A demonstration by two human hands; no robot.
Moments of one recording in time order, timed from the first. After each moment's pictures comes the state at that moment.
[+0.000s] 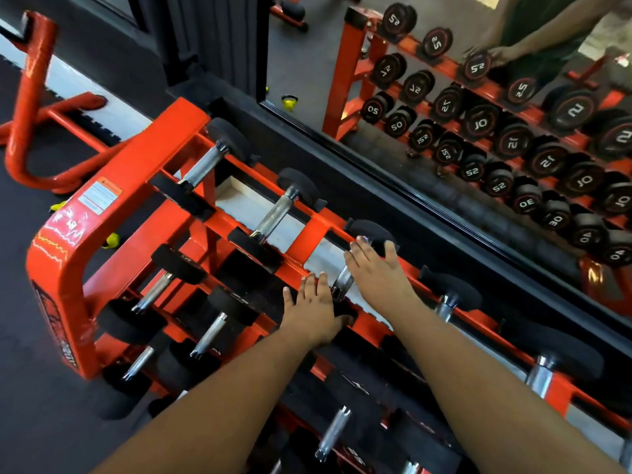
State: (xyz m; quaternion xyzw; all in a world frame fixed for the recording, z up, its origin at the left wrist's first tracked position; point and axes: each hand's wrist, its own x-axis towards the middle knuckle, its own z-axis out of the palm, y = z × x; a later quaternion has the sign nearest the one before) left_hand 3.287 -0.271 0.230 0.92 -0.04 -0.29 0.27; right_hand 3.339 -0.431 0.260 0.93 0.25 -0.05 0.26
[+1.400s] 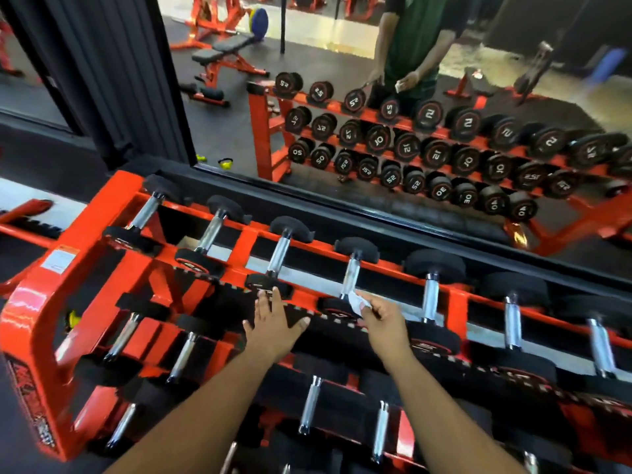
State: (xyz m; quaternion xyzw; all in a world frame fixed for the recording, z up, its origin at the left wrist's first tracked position) left_hand 3.160 -0.305 0.259 0.93 -0.03 -0.21 0.29; right_hand 3.103 -0.530 0.264 0.80 -0.20 0.08 -0.56
